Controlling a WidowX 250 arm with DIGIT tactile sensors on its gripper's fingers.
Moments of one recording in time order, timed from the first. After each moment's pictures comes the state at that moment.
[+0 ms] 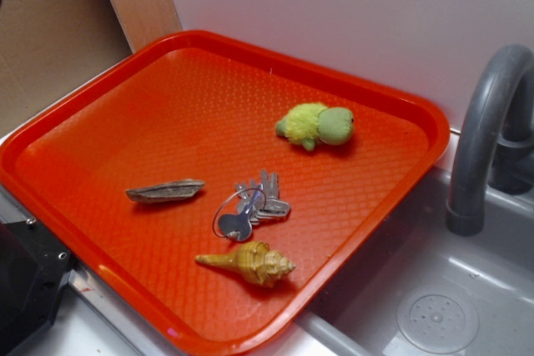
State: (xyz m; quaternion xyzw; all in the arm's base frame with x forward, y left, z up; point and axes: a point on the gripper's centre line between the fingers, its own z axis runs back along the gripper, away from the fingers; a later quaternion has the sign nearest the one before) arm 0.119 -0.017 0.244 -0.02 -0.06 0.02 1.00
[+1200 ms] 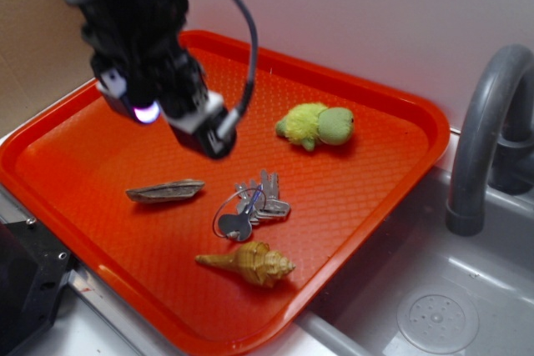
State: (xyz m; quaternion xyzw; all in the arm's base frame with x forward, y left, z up) arm 0.183 -0.108 0.126 0.00 -0.08 0.06 0.99
